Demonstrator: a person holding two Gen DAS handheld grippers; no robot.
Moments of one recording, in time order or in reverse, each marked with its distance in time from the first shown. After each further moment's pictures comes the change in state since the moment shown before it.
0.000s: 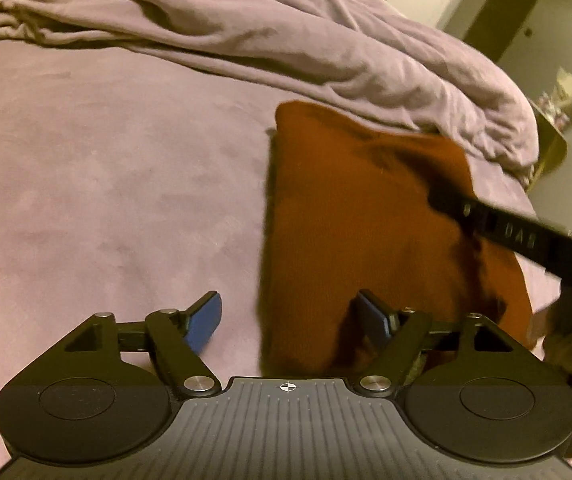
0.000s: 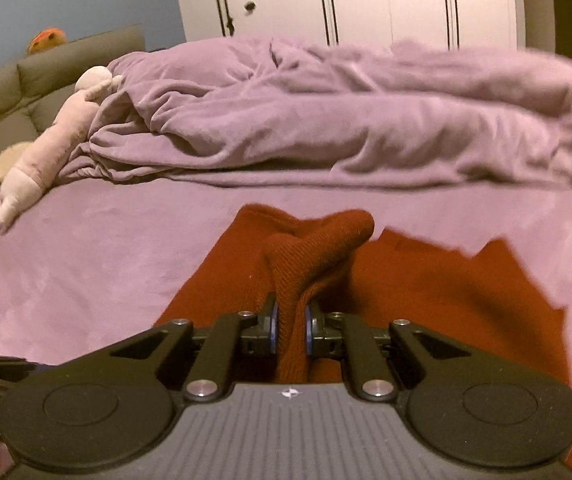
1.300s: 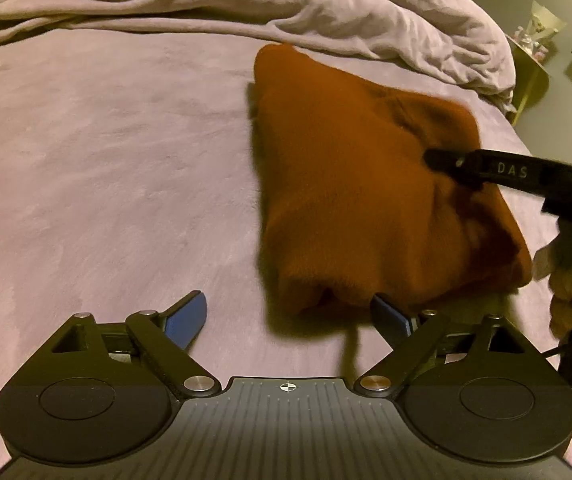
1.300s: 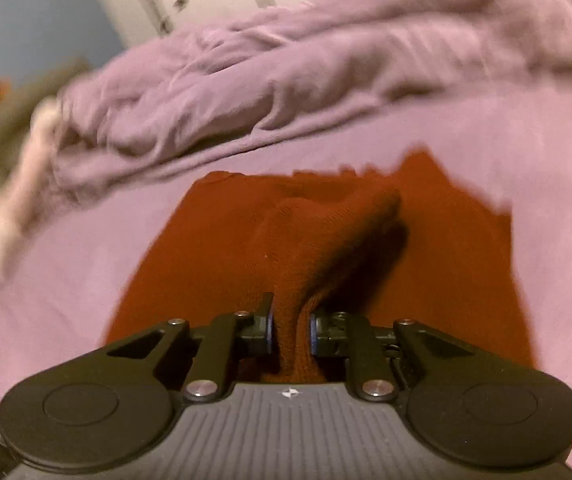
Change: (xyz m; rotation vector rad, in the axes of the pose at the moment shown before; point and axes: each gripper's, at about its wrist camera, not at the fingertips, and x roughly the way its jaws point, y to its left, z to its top) left arm 0.025 -0.042 -0.022 0.119 0.122 -0.023; right arm 0.002 -0.062 -0.022 0.091 0.076 -0.057
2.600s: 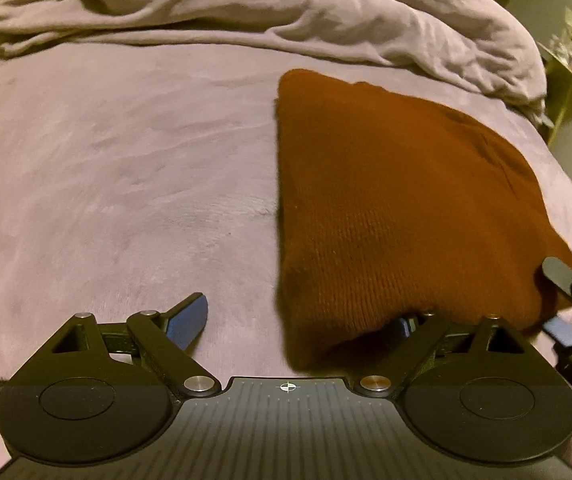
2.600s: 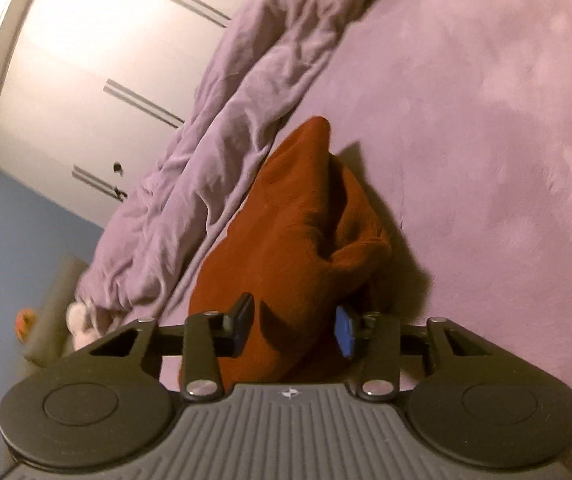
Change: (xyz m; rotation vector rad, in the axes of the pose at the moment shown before) left arm 0.034 -0.058 0.010 -0.055 -0.047 0.135; right arm -0.070 -0.126 -0.126 0.942 -0.158 0.243
